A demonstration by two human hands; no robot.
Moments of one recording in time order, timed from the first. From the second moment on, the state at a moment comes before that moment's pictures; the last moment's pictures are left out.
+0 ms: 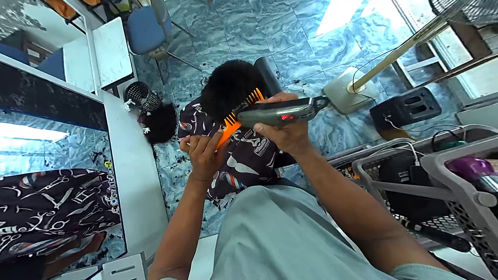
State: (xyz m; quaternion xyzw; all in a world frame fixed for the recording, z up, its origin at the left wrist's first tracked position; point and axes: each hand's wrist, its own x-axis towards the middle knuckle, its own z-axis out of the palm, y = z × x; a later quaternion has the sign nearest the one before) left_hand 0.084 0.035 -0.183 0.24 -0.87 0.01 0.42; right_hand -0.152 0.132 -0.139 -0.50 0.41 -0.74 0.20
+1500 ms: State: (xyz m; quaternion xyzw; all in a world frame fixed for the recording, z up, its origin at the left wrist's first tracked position) left_hand 0.074 -0.024 -0.189 0.23 -0.83 -0.10 0.50; right_hand -0.176 0.109 -0.101 -0.41 0.50 -0.75 0.12
